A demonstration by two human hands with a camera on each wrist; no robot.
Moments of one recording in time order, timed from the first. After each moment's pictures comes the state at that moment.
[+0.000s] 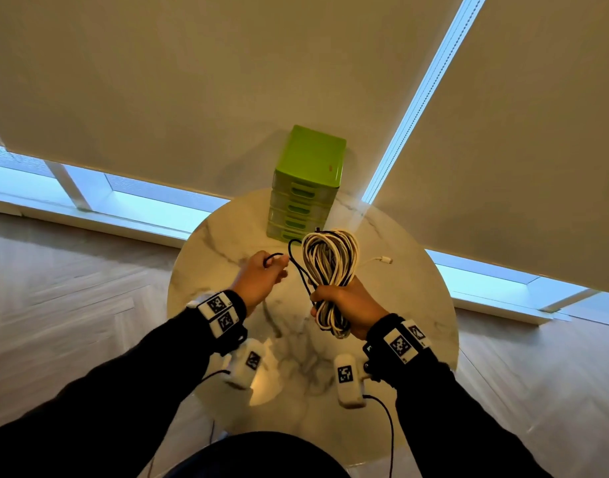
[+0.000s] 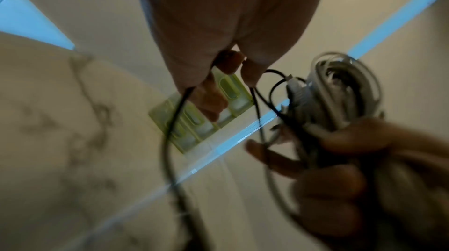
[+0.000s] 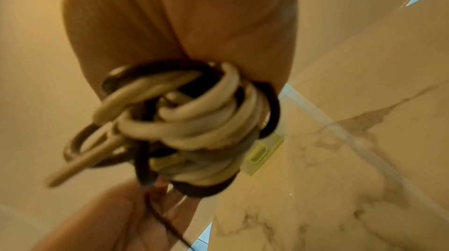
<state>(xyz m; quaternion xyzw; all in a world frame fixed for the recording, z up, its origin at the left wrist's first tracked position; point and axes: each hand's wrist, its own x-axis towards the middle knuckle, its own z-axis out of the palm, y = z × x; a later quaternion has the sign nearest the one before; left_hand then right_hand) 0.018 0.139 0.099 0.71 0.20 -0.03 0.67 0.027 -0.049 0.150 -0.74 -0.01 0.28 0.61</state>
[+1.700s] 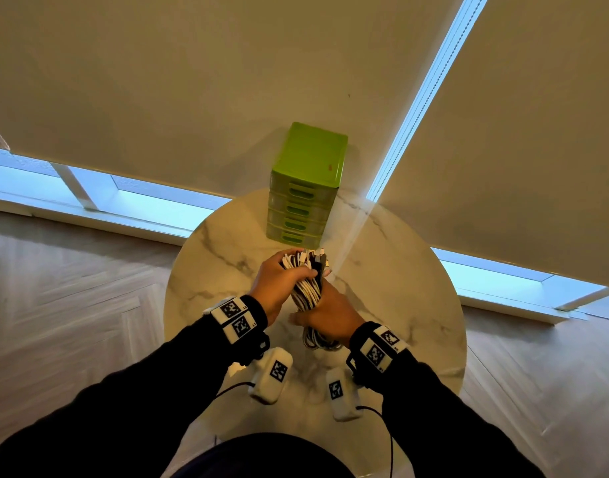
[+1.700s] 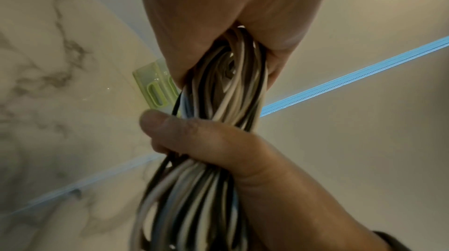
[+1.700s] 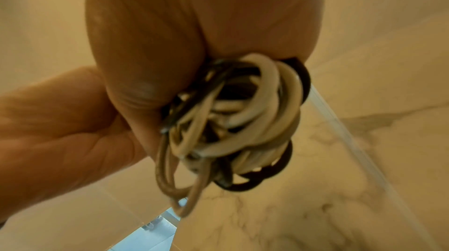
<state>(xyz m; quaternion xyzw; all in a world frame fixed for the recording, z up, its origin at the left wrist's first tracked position) 0.036 0.100 0.109 0.62 0.23 -0.03 0.75 0.046 -0.035 0.107 -0.87 -0.11 0.28 0.38</state>
